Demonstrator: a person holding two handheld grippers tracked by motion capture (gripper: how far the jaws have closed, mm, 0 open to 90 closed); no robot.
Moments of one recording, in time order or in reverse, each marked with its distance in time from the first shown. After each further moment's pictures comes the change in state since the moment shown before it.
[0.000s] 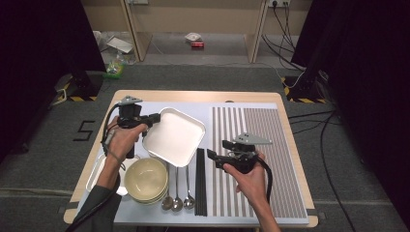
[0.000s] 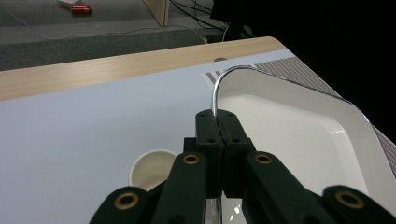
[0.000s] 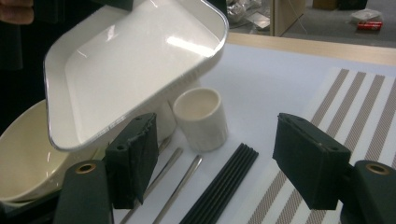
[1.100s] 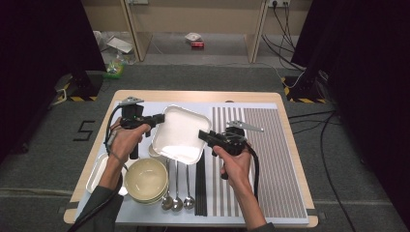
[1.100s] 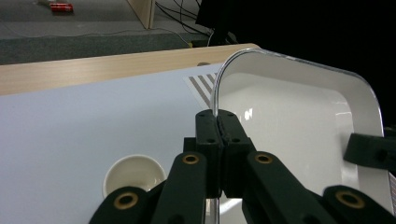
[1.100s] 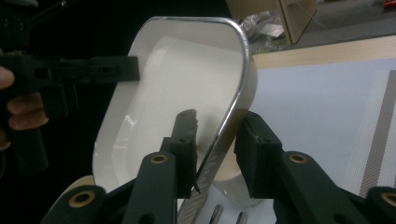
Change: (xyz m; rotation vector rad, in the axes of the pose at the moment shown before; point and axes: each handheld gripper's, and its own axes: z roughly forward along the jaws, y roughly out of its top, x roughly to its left) left arm -0.004 -0.001 0.003 -0.025 -0.069 -0.034; right arm -0.004 0.022 0.040 -0.116 0.084 0.258
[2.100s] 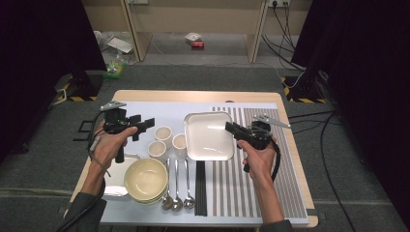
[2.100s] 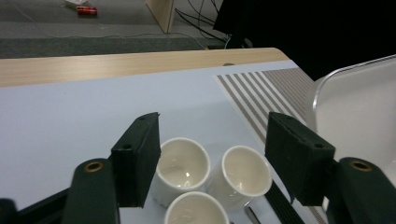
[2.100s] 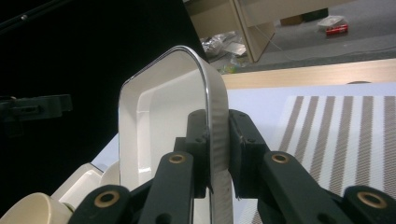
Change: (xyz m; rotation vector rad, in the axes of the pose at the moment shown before) left arm 0.037 -0.017 -0.027 -0.027 0.066 -0.036; right arm -0.044 0.023 -0.043 -0.060 -0.121 -0.040
